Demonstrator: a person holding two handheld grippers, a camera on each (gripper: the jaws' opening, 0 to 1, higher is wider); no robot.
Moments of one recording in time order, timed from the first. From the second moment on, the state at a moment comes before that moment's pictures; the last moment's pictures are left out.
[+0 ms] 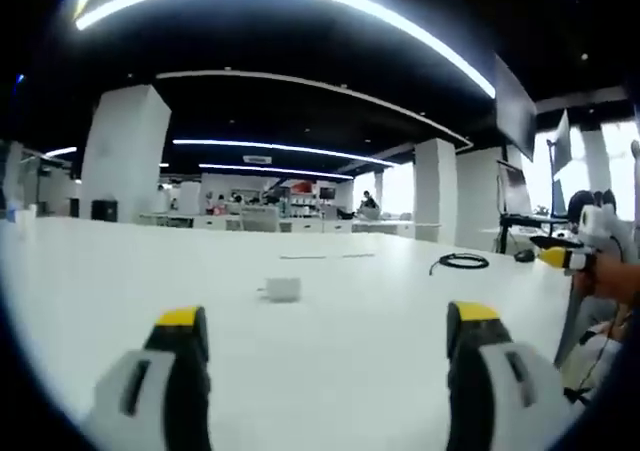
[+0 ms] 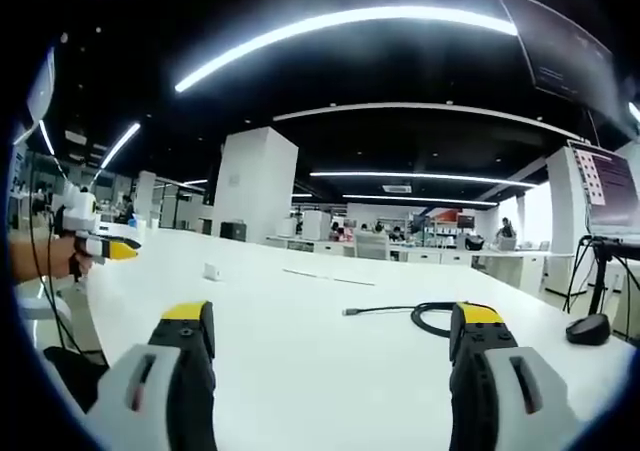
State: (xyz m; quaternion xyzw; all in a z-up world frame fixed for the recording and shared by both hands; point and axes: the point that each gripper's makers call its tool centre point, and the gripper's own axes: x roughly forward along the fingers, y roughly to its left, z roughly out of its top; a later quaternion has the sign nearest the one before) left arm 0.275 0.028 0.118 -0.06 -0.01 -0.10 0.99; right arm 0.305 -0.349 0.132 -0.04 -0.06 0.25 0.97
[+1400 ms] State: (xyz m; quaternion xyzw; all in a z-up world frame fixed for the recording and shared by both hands) left arm 0.271 0.032 0.118 -0.01 -0.01 -0.09 1.00; right arm 0.306 -0.349 0.128 -0.04 -0.05 0.25 0.97
